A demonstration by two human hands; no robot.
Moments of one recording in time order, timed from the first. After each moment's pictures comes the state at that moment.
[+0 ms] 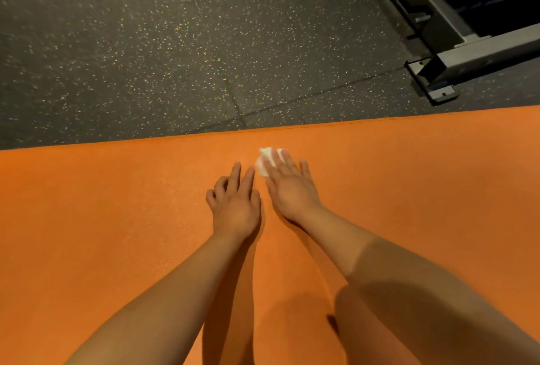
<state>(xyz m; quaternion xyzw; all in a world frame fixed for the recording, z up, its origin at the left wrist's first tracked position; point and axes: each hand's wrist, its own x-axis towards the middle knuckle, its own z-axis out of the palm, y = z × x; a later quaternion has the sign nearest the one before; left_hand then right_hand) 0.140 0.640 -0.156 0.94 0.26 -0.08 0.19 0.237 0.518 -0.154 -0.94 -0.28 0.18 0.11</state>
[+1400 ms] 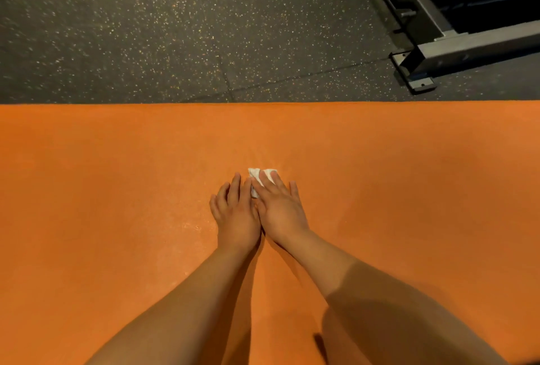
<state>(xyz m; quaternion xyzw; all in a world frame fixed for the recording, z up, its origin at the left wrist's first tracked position) 0.068 0.557 -0.172 0.93 0.27 0.00 0.27 0.138 0.463 -0.145 -0.92 -0.28 0.22 0.17</state>
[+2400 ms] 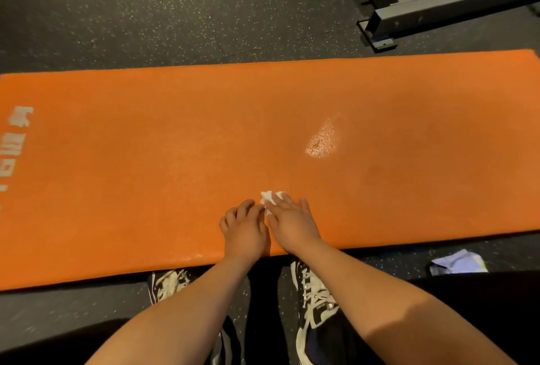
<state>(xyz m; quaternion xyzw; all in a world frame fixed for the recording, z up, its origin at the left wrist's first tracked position) -0.134 0.417 -0.099 0.92 0.27 -0.13 0.24 -0.055 0.305 -0.094 -0.91 -0.27 0.31 0.11</state>
